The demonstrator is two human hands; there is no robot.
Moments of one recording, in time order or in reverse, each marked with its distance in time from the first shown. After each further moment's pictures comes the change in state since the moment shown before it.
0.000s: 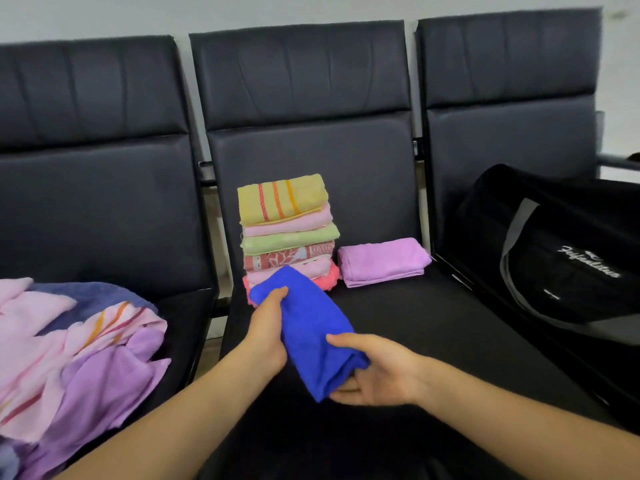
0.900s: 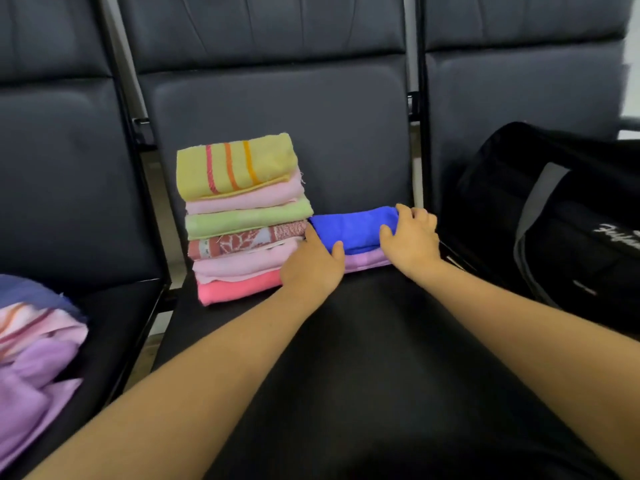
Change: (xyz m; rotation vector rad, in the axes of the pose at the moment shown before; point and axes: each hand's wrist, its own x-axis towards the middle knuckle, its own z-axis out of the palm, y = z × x) left_hand 0.127 -0.029 0.108 1.425 0.117 0.694; right_hand 0.083 -0.134 -0.121 -1.184 1.138 -0.668
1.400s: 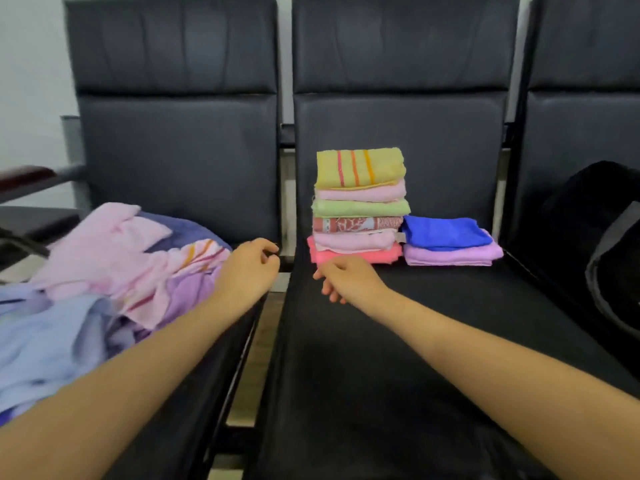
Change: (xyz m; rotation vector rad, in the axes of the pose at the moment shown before) left_hand -0.137 -0.173 -0.181 -0.060 0.241 -0.131; right_hand -0.186 -0.183 0.006 0.494 -0.710 -0.211
